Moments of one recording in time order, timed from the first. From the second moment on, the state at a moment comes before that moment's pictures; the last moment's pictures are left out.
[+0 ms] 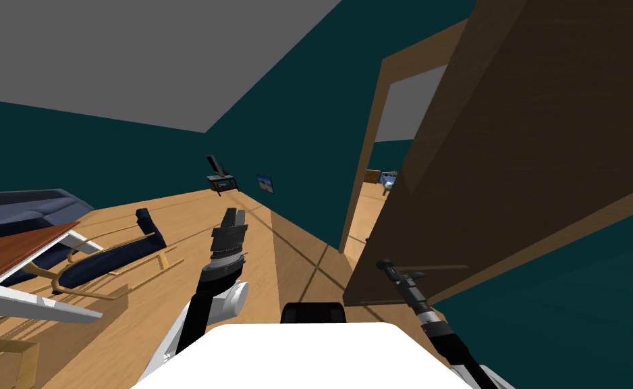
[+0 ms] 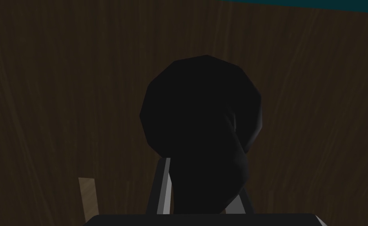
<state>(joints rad) 0.26 -0.73 0.47 -0.82 -0.55 -1.13 -0.23</state>
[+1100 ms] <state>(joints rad) 0.24 -0.70 0.42 -0.91 -0.49 -1.03 -0.20</state>
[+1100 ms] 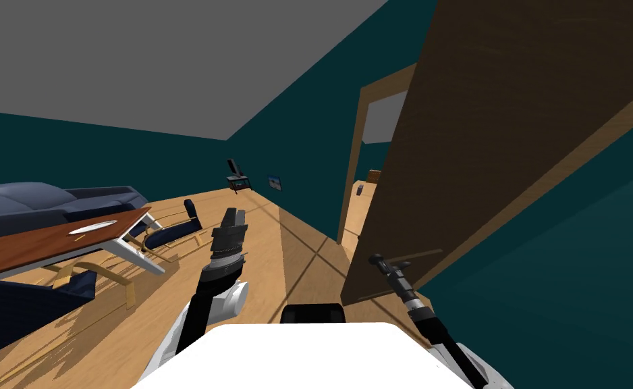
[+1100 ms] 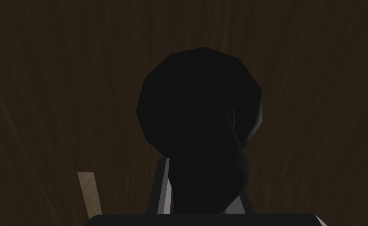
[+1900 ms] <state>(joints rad) 0.22 -0.66 0.39 -0.99 -0.44 -0.93 -0.17</state>
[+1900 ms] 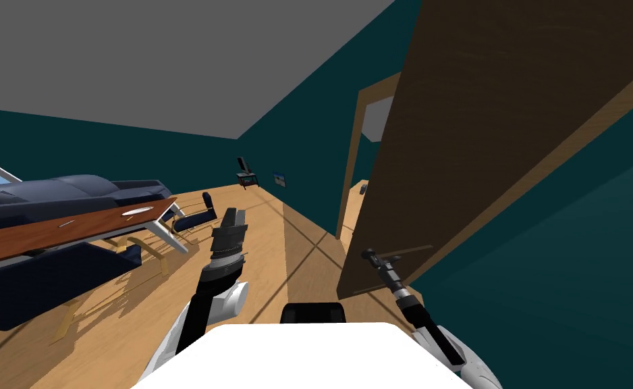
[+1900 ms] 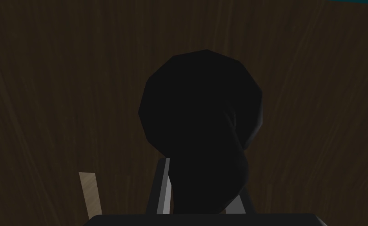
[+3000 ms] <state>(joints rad) 0.23 -0.68 0.40 -0.88 -0.43 -1.05 -0.22</state>
